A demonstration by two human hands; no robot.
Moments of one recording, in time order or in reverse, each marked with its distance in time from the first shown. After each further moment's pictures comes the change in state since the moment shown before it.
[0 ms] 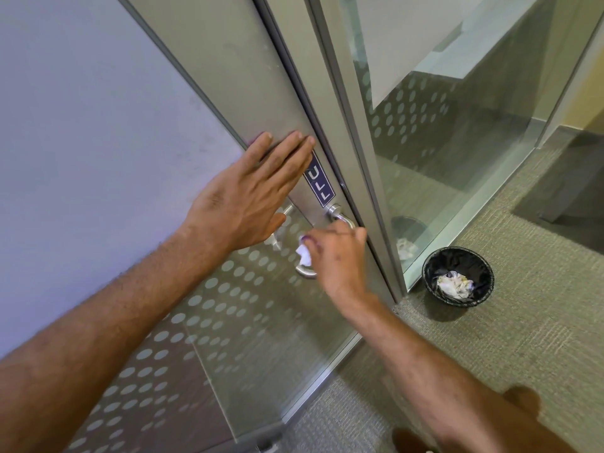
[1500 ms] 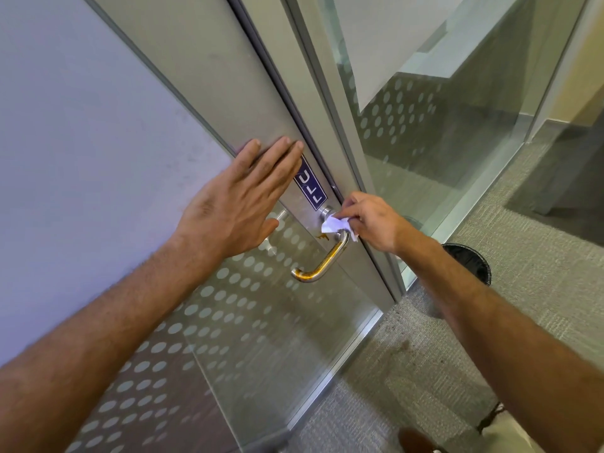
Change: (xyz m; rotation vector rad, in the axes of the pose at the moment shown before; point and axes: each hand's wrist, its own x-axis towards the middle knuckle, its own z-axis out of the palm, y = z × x) left_hand 0.001 0.000 0.002 -0.011 -0.011 -0.006; right_hand 0.070 0.083 -0.057 0.040 -0.460 -0.237
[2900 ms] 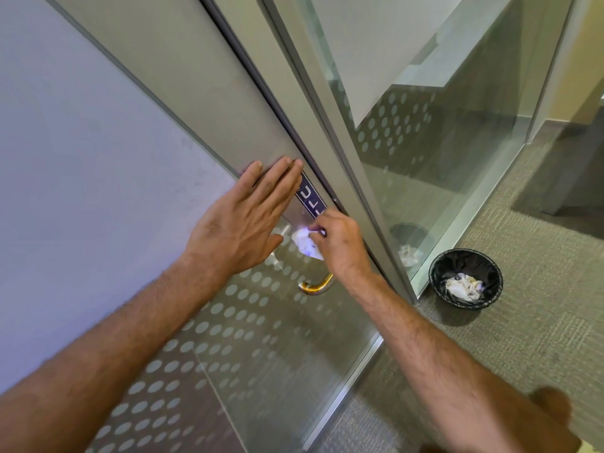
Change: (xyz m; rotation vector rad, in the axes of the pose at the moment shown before) left_hand -0.001 0.000 0.002 0.016 0.026 -0.015; right_hand 0.017 -0.070 0.054 0.268 0.528 0.180
